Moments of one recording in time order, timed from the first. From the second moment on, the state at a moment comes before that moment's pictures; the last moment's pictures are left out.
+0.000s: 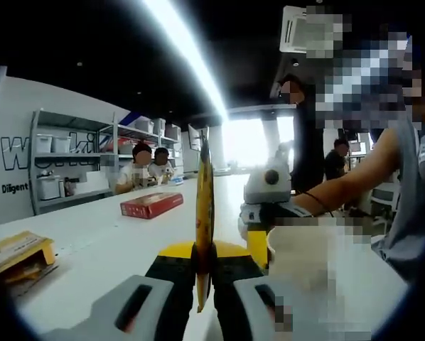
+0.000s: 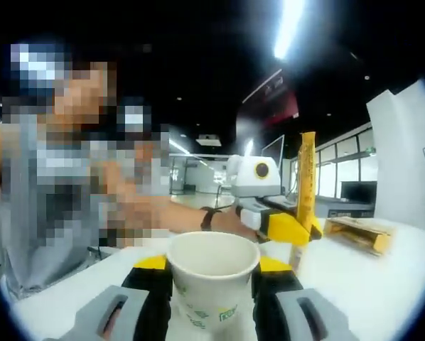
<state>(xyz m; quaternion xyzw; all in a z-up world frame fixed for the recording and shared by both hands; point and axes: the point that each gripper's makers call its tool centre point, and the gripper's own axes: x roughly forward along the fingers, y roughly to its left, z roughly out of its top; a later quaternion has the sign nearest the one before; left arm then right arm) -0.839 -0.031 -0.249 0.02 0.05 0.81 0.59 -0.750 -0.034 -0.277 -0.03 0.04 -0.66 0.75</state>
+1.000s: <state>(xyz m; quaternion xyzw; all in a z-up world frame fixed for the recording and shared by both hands) -0.844 -0.036 -0.236 0.03 0.01 0.83 0.56 -0.743 -0.044 -0.277 -0.03 0.05 -0.68 0.73</state>
